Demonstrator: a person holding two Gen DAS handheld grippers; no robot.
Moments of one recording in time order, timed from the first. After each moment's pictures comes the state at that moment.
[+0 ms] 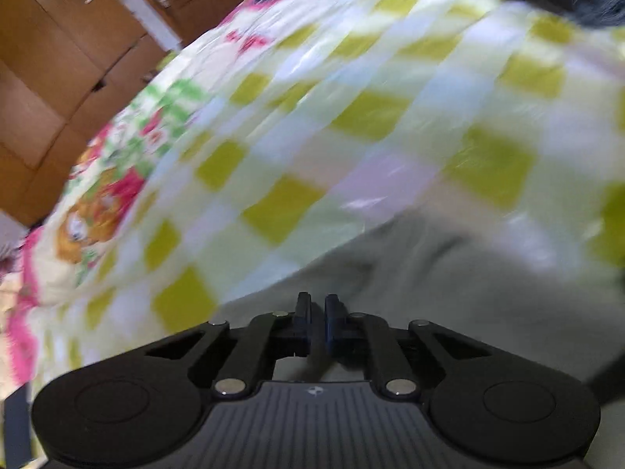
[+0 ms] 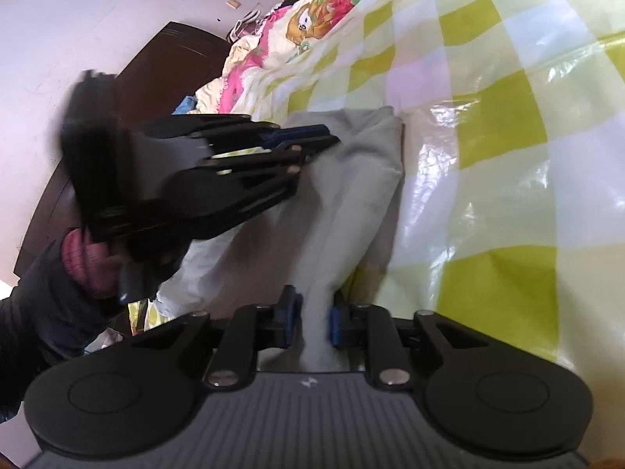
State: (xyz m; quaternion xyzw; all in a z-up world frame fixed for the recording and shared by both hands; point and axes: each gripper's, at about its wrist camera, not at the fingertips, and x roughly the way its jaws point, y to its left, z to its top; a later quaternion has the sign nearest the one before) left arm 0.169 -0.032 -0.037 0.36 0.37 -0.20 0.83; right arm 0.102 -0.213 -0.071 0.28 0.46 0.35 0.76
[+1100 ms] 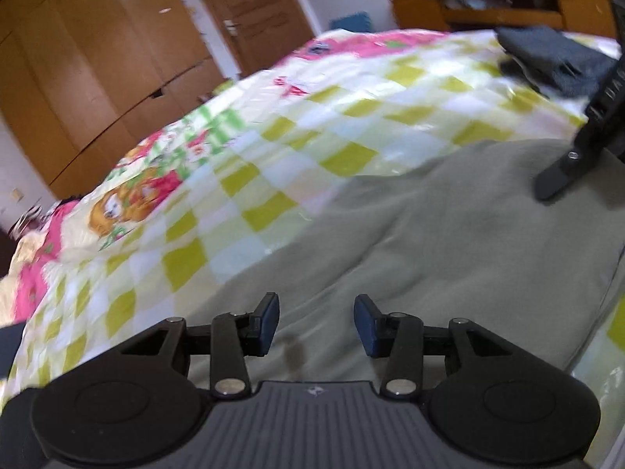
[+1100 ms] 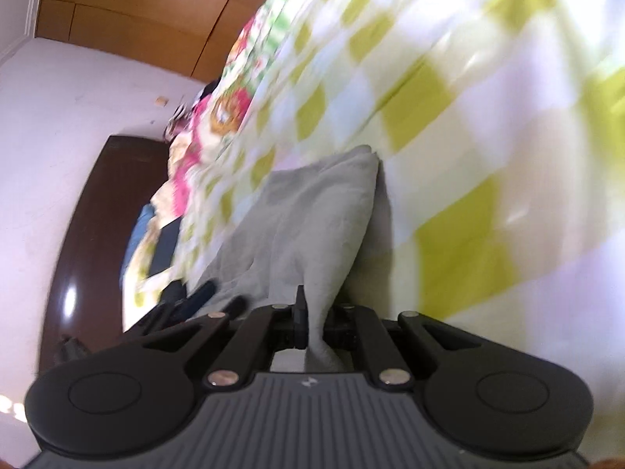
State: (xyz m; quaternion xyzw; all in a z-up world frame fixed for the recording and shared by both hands) left arm 0.062 -0.022 -0.017 0.26 0.30 -0.17 0.90; right arm 0.078 -0.330 -0.059 0.40 0.44 0.21 0.77
